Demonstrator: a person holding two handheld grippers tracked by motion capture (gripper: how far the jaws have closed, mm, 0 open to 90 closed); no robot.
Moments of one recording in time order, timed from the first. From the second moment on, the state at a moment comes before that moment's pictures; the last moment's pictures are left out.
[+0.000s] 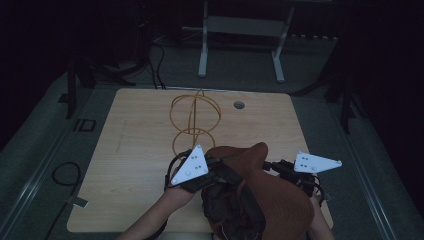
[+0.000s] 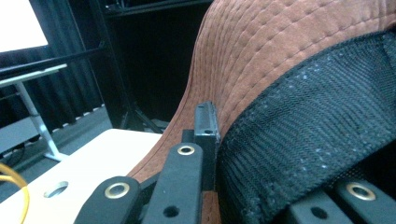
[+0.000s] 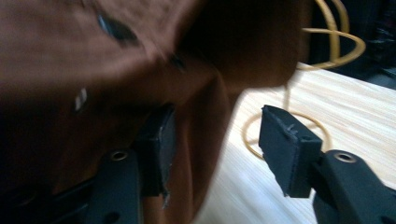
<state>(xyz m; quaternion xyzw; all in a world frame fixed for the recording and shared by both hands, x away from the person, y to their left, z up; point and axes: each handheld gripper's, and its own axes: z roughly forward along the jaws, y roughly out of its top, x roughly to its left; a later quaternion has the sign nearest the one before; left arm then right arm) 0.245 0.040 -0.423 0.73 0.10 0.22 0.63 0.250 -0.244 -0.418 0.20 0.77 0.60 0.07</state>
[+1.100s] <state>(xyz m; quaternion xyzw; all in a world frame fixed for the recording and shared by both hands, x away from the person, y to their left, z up) 0.237 0.017 -0.407 0.74 0.07 0.23 0.63 0.254 -0.226 -0.421 0.18 0.77 0.61 0.01</state>
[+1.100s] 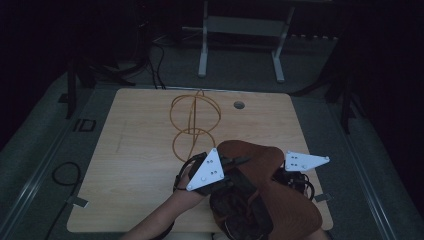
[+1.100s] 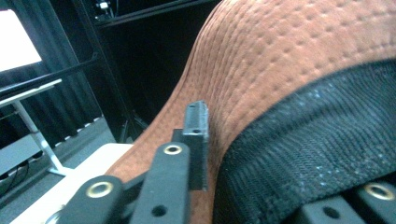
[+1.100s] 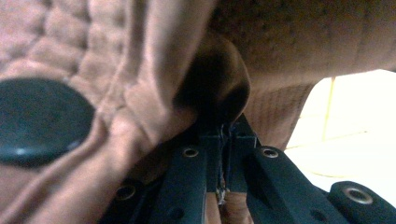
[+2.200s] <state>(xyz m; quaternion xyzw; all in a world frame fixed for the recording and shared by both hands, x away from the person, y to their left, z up) 0.243 0.088 -0.447 0.76 0.19 0.24 0.57 0.289 -0.306 -0.358 0.27 0.68 0.66 0.15</state>
